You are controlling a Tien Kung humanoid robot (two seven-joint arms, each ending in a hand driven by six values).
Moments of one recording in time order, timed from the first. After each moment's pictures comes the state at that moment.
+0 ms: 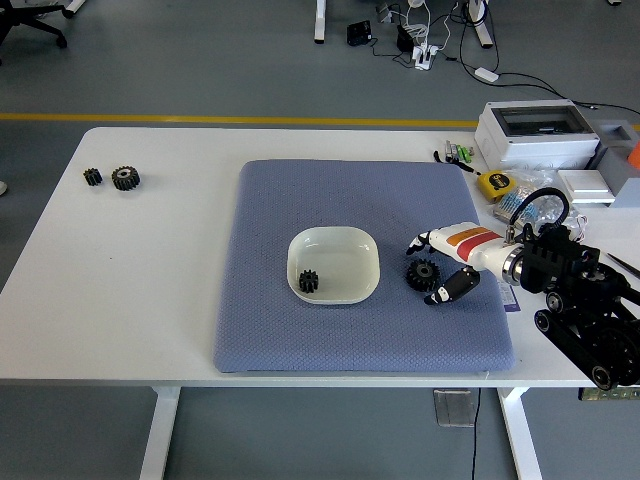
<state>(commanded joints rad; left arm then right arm) -0.07 0.08 -1.80 -0.18 1.81 -0.02 0.11 0.77 -0.25 0.68 0.81 -2.04 0.05 0.21</state>
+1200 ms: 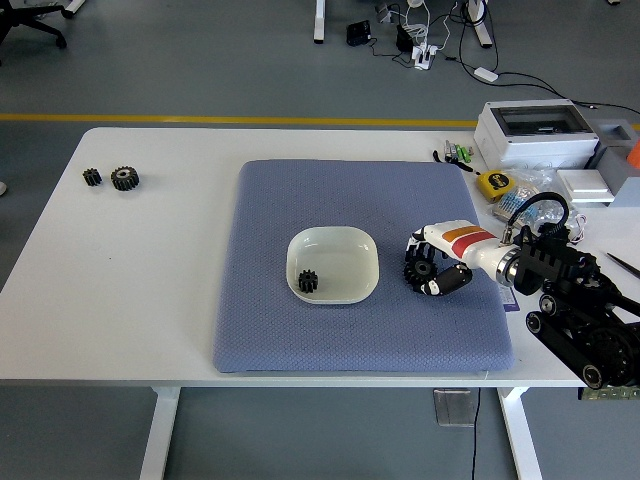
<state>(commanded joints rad) -0.08 0.07 -1.81 -0.18 1.81 -0.02 0.11 0.77 -0.24 0.67 0.80 -1.95 -0.04 0.22</state>
